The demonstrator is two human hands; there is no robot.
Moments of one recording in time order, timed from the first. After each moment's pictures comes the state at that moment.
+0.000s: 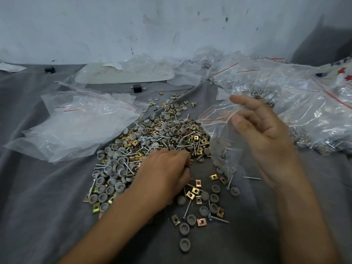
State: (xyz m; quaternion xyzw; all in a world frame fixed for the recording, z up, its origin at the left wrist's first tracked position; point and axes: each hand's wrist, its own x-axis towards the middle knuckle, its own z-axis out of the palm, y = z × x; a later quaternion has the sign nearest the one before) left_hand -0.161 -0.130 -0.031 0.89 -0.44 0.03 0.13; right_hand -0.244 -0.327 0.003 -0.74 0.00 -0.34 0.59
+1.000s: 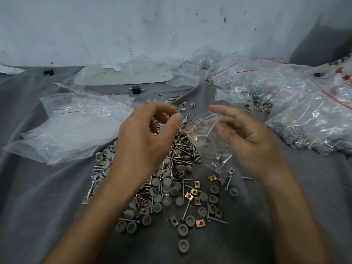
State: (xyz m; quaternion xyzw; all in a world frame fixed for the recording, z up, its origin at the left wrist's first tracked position) left_hand -0.142 -0.127 0.011 0.80 -0.30 0.15 0.50; right_hand -0.239 -0.320 -0.002 -0.79 -0.02 -0.29 0.54
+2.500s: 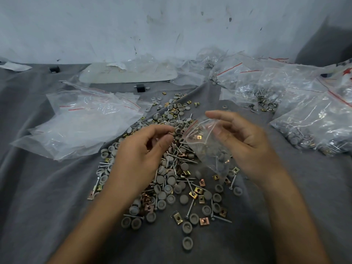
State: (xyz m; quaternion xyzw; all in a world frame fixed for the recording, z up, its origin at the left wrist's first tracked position) left_hand -0.145 -0.099 -0.022 0.78 -0.31 0.06 0.54; right_hand -0.236 -0.314 -0.010 -0.81 -0.03 -0.25 0.54
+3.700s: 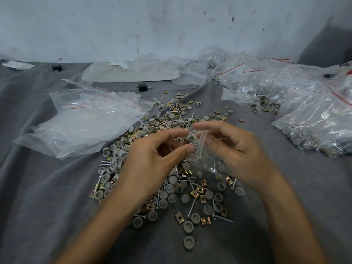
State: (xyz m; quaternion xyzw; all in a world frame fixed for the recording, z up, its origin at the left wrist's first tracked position) left_hand -0.158 -0.107 -0.018 0.76 -0.33 -0.01 0.56; right_hand -0.236 -0.301 -0.009 -0.83 -0.05 -0.19 0.53
